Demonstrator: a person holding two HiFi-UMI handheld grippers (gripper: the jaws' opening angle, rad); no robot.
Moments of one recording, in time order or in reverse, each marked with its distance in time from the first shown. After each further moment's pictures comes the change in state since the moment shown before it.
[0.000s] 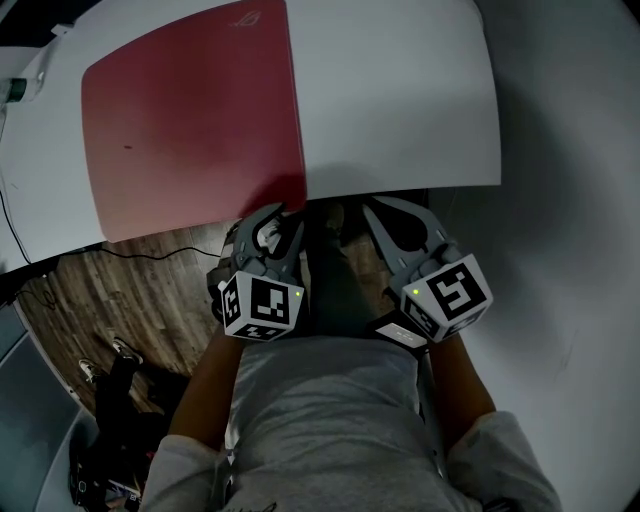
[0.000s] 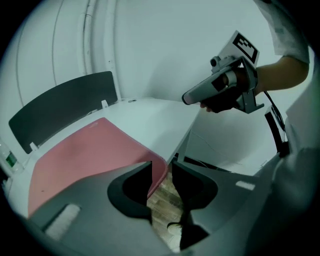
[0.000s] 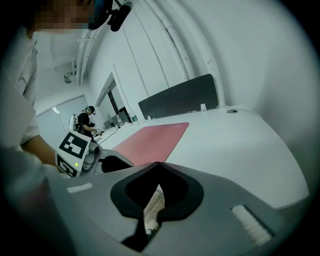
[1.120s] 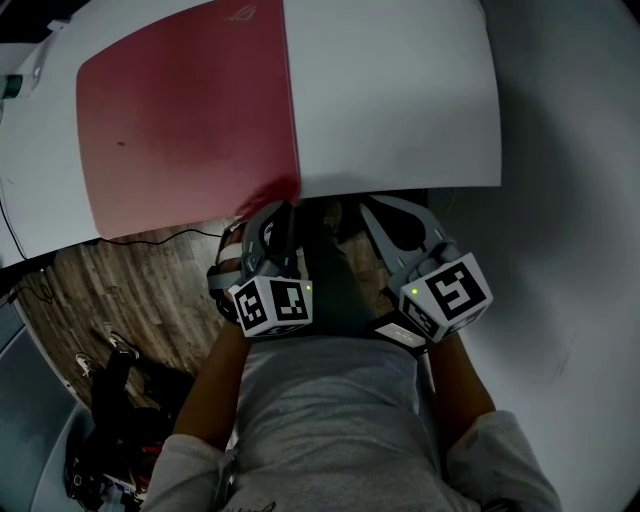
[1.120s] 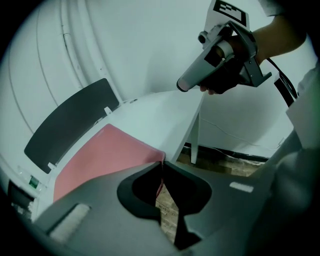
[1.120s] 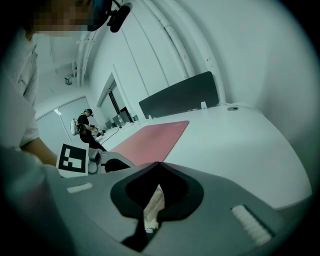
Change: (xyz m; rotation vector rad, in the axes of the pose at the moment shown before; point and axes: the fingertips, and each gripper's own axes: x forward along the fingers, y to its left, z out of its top) left arm 0.016 0.003 -0.004 0.172 0.079 0.175; right arm 0.003 -0.007 -0.006 0.014 0.009 0.028
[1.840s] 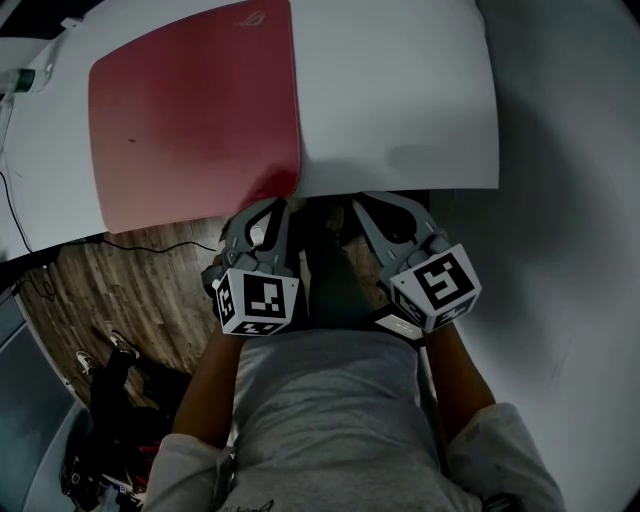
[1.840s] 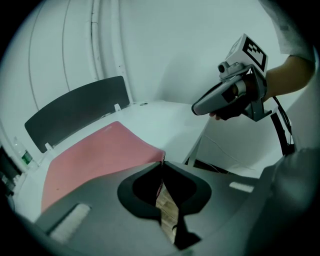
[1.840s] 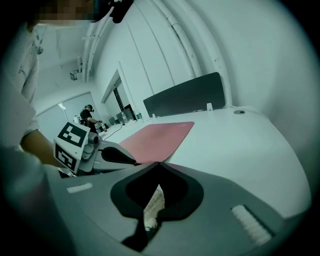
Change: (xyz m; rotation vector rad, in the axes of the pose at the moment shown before) left arm -0.026 0.026 0.010 -0.219 -0.071 -0.048; right arm 0.007 0.011 0.007 -0.063 0.012 0.023
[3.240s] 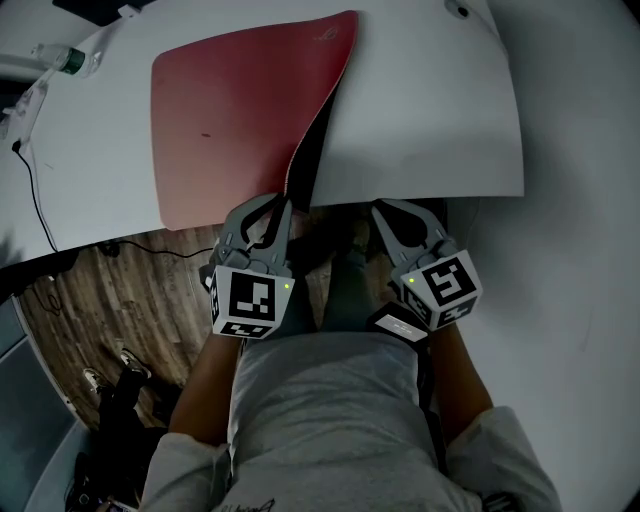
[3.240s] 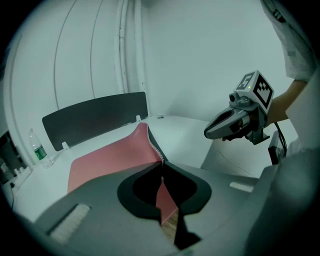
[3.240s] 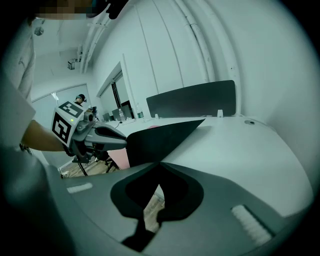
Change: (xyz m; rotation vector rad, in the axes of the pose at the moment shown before) left arm -0.099 0.113 -0.021 -0.061 -0.163 0.005; right arm 0.051 0.089 0.026 -0.055 0.009 -0.116
